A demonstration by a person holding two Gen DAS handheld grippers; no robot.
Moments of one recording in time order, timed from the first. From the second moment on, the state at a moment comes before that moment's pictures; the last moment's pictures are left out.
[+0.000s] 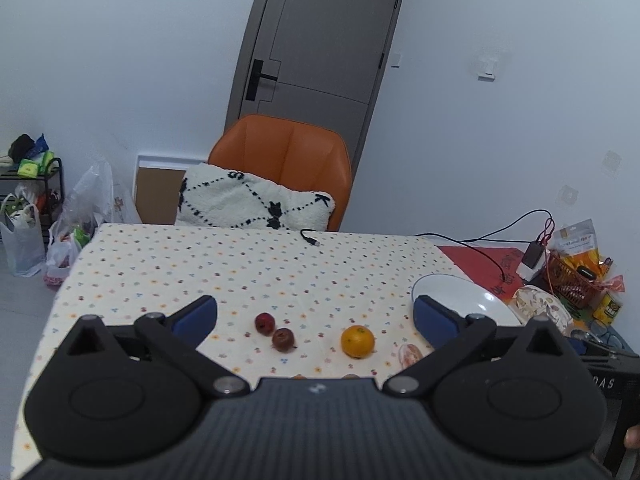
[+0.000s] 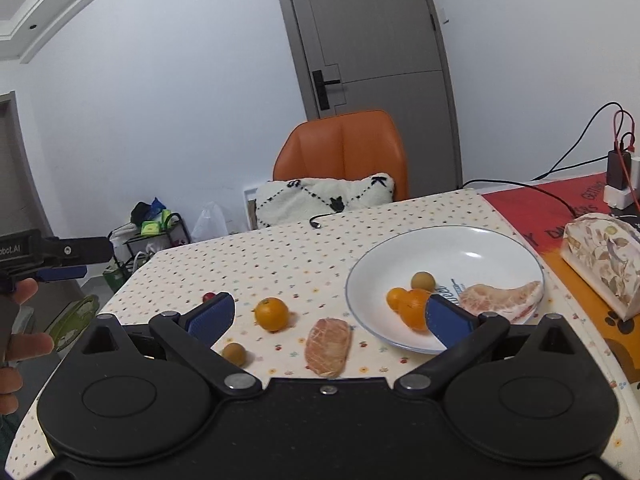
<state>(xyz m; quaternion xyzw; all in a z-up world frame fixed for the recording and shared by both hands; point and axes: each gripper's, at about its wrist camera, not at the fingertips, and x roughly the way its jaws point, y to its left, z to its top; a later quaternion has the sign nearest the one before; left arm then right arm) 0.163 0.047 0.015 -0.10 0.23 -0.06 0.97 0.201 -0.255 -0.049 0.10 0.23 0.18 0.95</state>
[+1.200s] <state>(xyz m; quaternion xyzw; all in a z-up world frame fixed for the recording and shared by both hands) 0.192 0.059 -0.043 -0.08 0.29 -0.02 0.95 0.219 -0.218 -0.081 0.09 0.29 0.17 0.94</state>
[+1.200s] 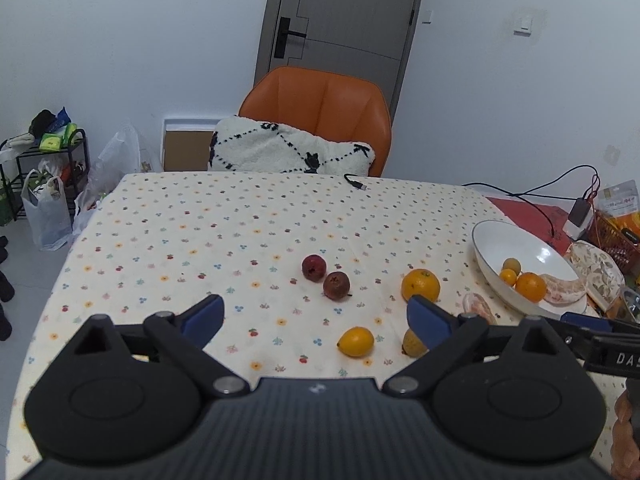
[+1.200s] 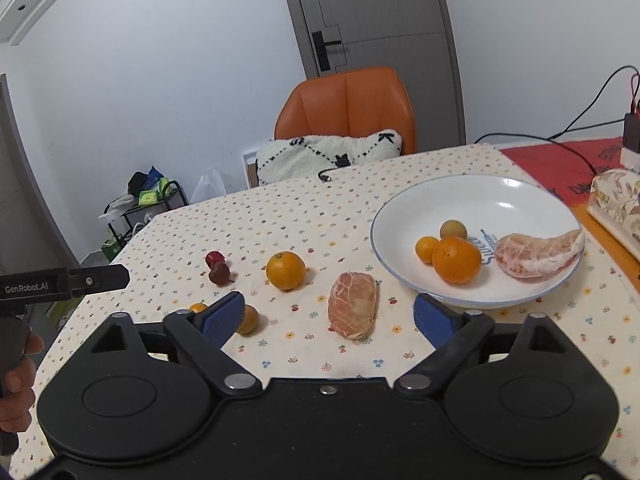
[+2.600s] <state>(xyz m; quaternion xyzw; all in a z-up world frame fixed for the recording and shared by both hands) 0.299 0.027 -0.091 -0.05 0.37 -0.01 0.93 0.277 -0.195 -0.117 0.06 0.36 0.15 0.92</state>
